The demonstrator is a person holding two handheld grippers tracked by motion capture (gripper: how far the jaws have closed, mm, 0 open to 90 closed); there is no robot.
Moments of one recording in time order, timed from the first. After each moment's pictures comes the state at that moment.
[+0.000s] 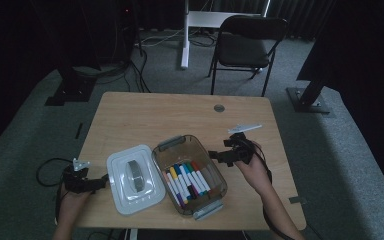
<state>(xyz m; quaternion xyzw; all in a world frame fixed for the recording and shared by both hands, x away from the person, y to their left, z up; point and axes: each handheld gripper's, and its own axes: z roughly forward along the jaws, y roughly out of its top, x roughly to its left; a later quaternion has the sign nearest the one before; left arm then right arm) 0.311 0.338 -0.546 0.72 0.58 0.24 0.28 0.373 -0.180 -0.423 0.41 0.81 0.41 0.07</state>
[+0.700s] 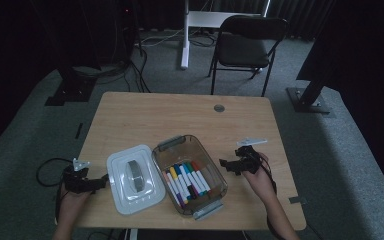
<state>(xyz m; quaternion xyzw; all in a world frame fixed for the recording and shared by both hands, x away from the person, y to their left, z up) 0.311 0.338 -0.546 0.72 0.58 0.24 0.28 0.372 -0.216 -0.496 0.45 0.80 0.38 0.12</state>
